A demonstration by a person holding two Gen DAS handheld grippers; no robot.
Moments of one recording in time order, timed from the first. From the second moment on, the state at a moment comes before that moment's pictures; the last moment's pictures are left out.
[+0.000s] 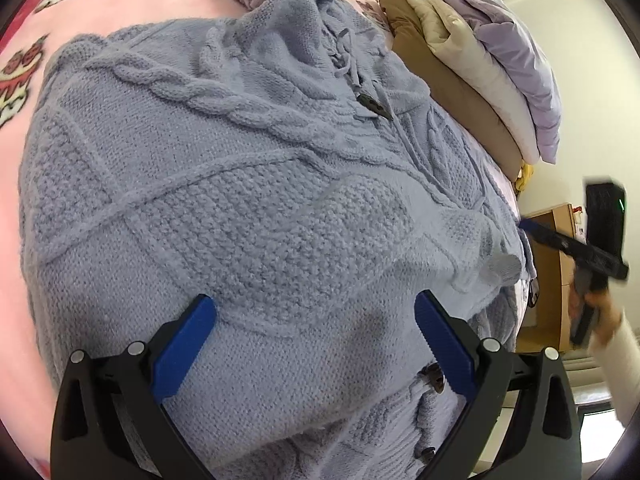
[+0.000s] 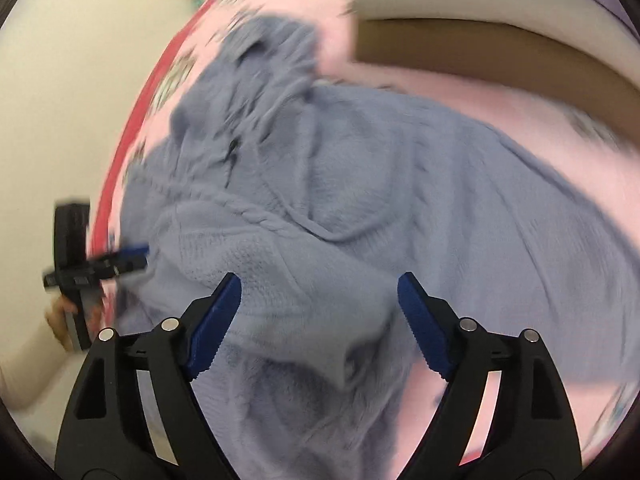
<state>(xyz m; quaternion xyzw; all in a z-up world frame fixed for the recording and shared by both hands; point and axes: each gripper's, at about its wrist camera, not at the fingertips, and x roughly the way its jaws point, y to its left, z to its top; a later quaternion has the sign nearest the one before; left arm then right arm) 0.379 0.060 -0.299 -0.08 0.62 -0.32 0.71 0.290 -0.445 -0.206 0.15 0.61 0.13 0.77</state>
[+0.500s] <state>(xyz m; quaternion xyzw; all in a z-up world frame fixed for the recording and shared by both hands) 0.365 0.069 -0.300 -0.09 0.58 -0.32 0.75 0.354 -0.448 -0.288 0.26 0.71 0.29 0.58</state>
